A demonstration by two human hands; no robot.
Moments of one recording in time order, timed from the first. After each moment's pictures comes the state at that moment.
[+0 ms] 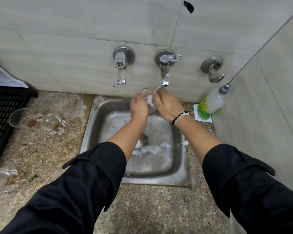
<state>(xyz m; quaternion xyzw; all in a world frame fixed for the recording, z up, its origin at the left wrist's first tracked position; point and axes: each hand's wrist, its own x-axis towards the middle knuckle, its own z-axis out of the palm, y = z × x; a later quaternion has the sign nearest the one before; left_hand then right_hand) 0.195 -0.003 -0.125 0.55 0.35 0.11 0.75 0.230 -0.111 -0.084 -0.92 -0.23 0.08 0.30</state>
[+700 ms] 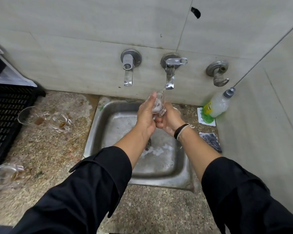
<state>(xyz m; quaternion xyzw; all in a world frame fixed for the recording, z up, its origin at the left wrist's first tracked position) 0.174 -0.013 -0.121 0.40 0.30 0.01 0.87 0.199 -0.100 -0.107 -0.58 0.14 0.34 0.73</state>
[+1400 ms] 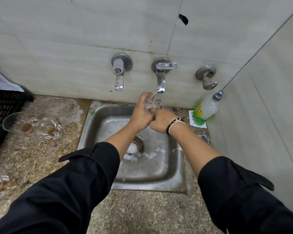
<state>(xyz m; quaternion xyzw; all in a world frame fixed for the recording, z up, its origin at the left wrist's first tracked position) 0.198 0.004 -0.143 0.71 0.09 0.06 0.70 0.208 -0.113 -0.067 -0.93 -0.22 0.26 0.11</state>
